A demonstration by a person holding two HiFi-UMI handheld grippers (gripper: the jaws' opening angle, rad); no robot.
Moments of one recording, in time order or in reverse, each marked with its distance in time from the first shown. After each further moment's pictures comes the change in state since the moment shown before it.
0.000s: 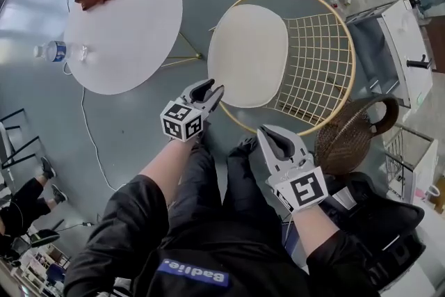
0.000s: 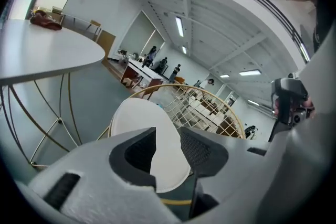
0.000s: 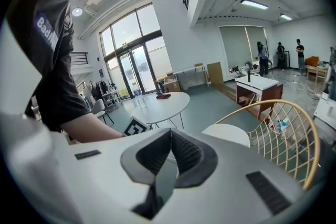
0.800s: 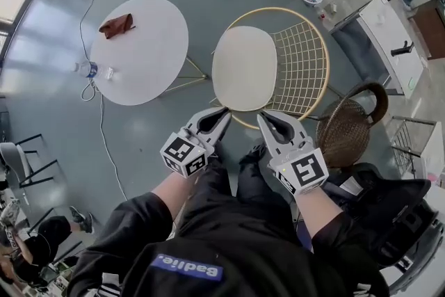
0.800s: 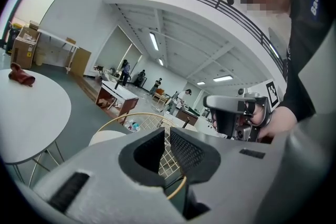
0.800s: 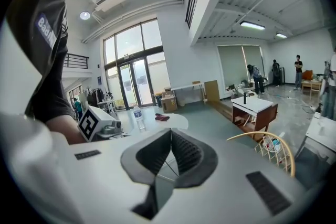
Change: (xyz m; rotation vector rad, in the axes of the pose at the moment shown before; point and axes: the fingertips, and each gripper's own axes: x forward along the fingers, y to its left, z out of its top) left arm -0.112 -0.170 0.106 0.165 -0.131 -0.196; right arm -0.051 0.023 0.099 -0.058 -0.168 -0.060
